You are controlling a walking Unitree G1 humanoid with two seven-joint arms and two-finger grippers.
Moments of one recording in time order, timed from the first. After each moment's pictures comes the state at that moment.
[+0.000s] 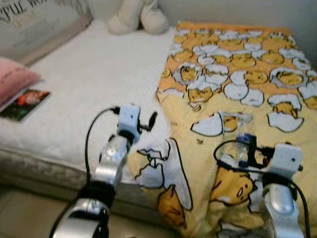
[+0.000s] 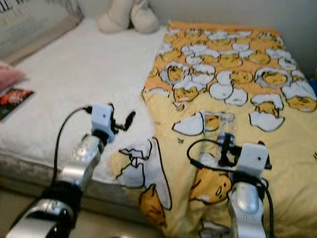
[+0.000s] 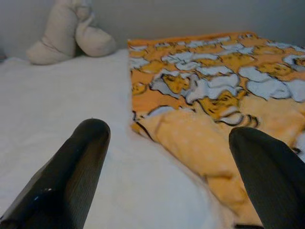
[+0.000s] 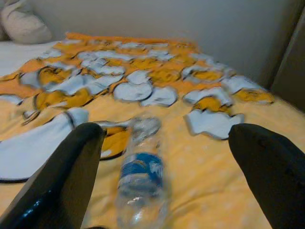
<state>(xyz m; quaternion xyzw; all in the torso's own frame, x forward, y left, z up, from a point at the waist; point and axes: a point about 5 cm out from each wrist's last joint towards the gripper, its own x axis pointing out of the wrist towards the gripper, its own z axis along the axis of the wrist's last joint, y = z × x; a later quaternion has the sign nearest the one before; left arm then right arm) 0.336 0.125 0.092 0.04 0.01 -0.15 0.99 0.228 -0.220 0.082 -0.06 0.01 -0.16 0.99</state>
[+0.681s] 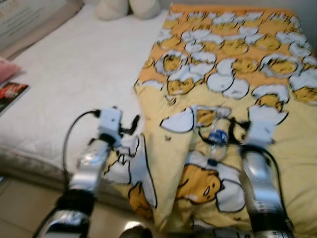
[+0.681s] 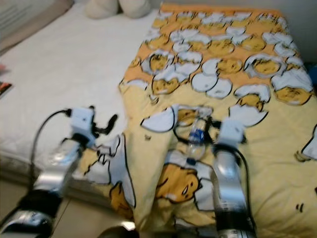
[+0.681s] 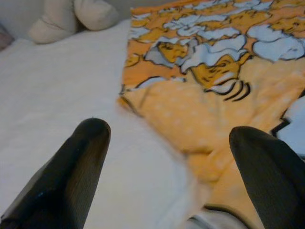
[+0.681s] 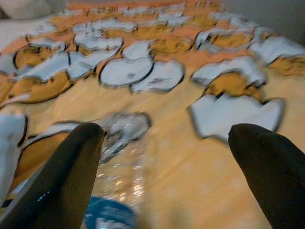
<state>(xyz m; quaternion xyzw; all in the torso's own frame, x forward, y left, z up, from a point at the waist) 0.323 0.166 0.097 0.08 0.01 -0.14 0.99 0.305 -0.198 0.087 -0.02 0.04 -0.14 0.99</state>
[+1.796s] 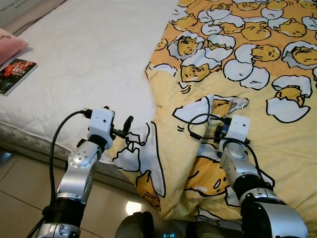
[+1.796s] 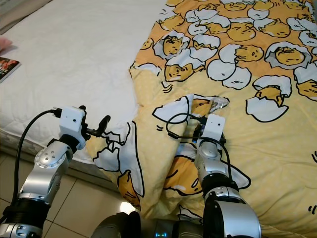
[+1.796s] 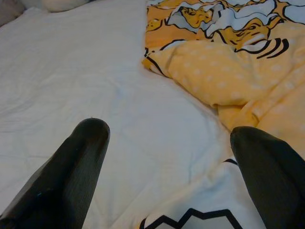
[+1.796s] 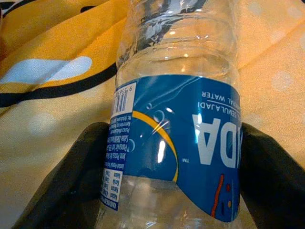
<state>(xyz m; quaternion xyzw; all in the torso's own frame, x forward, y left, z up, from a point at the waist) 0.311 0.175 0.107 0.09 0.02 -0.13 0.99 0.337 -0.183 0.049 0.02 0.19 -0.17 0.97</state>
